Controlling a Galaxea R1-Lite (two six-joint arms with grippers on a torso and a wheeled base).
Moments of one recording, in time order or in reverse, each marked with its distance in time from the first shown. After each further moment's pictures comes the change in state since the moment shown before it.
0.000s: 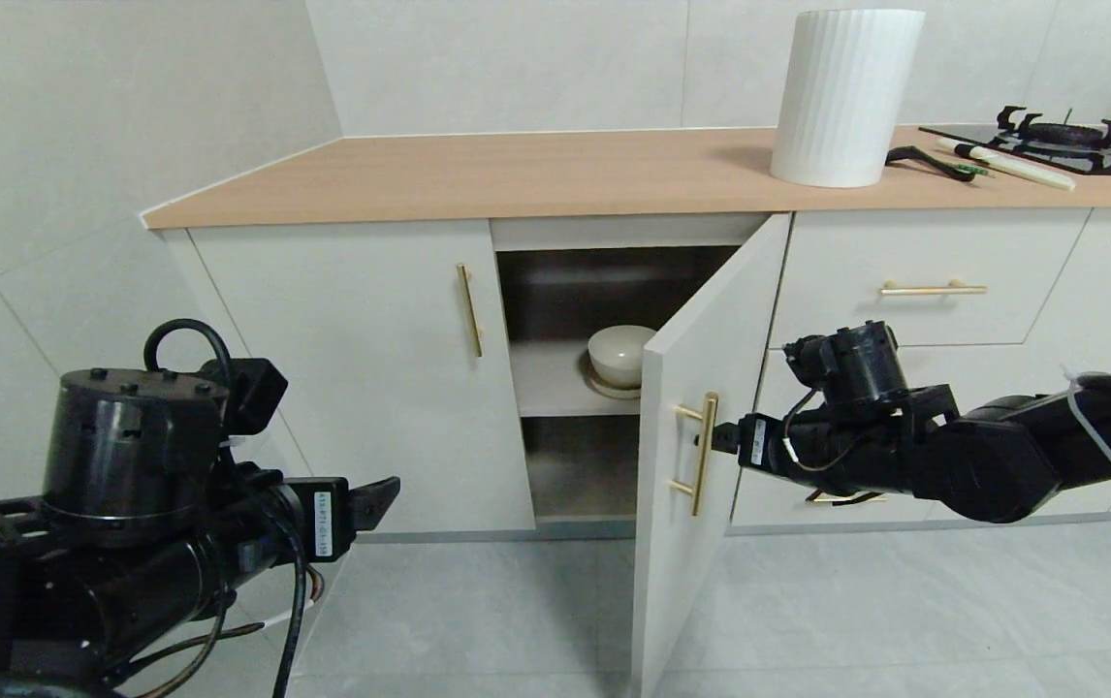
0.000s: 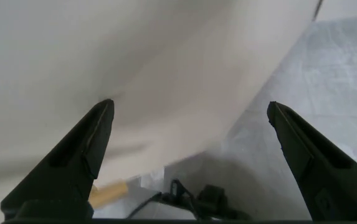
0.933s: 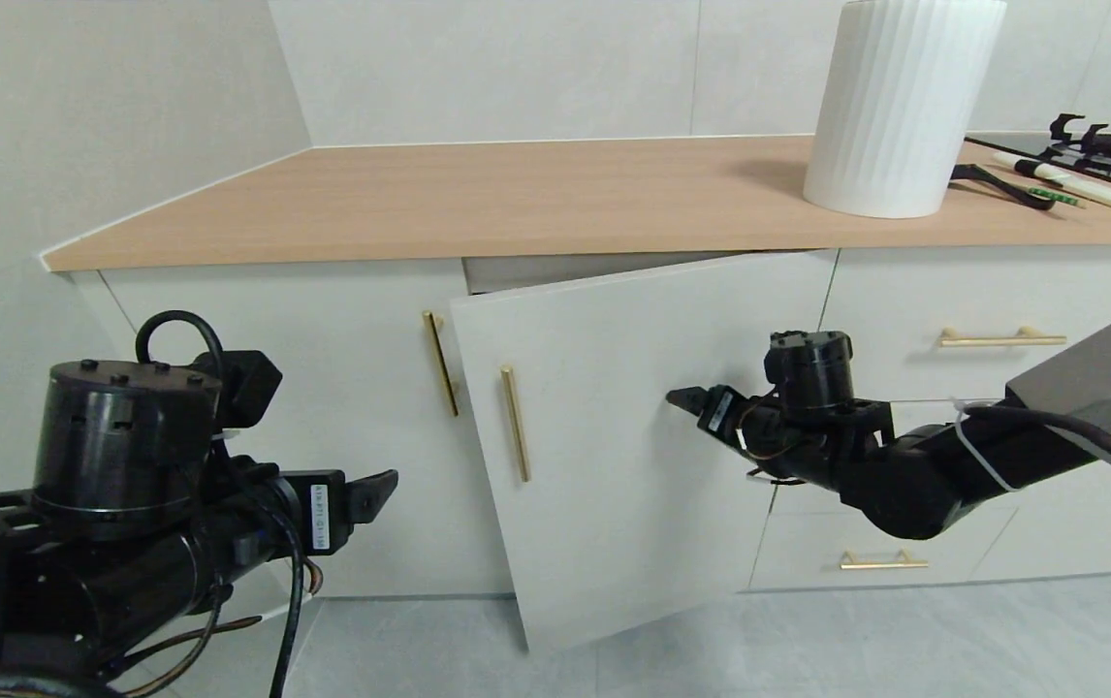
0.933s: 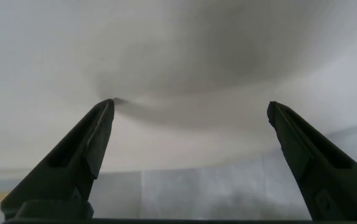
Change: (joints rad) left arm 0.001 -0.003 -0.015 0.007 0.003 -0.004; right arm 0.027 0.166 -0.061 -0.340 -0.096 0.220
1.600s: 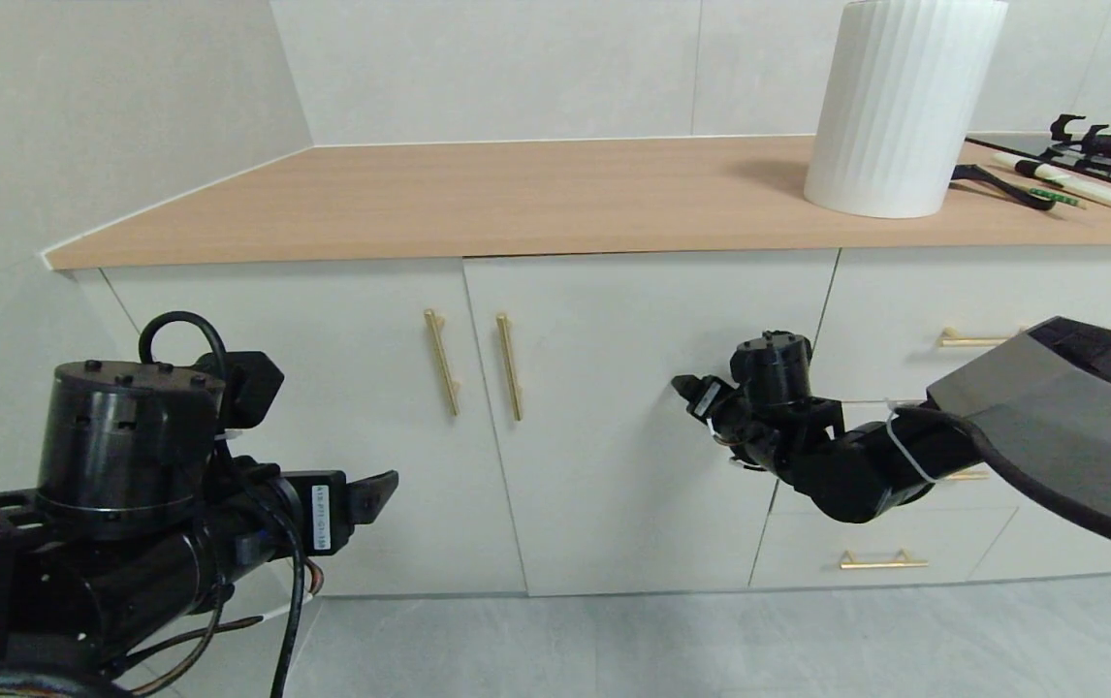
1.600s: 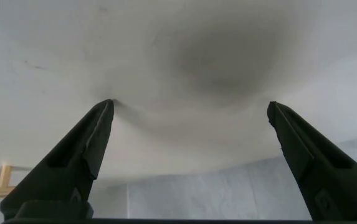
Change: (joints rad) left arm 0.001 0.001 0.000 0.001 0.000 0.000; right arm -0.012 0.132 -0.160 -0.004 -0.204 0.028
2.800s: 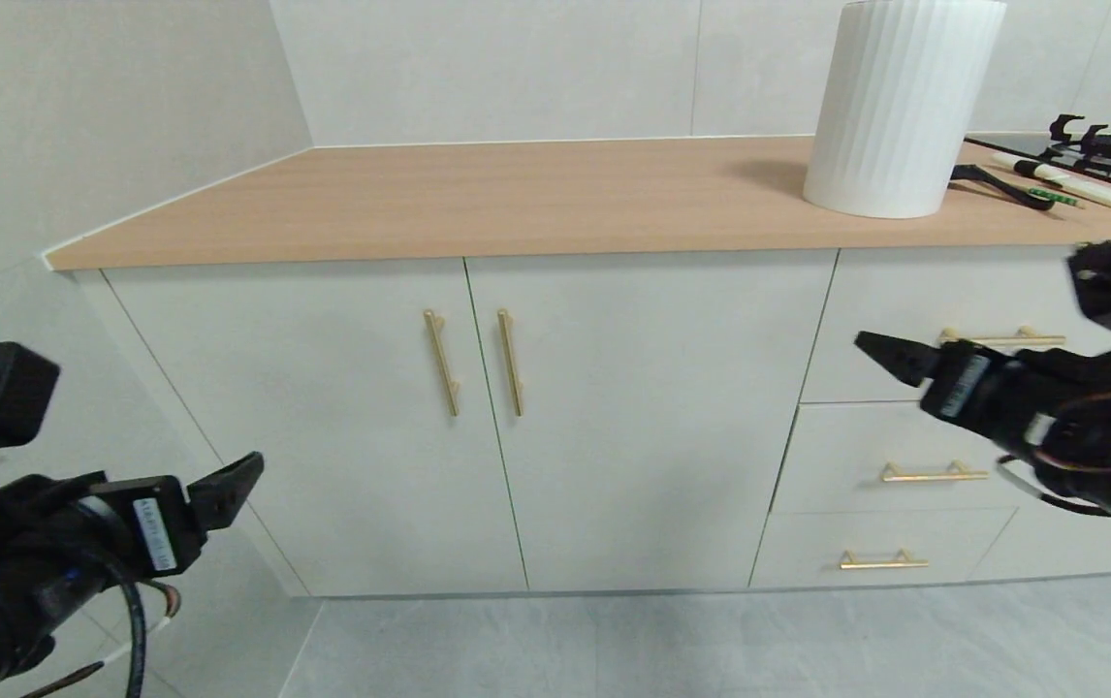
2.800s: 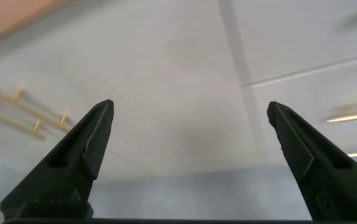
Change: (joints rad) left arm 0.045 -0.308 0.114 0.002 0.189 0.038; right arm -0.019 -0.875 0.652 -0.001 -0.039 -0.374
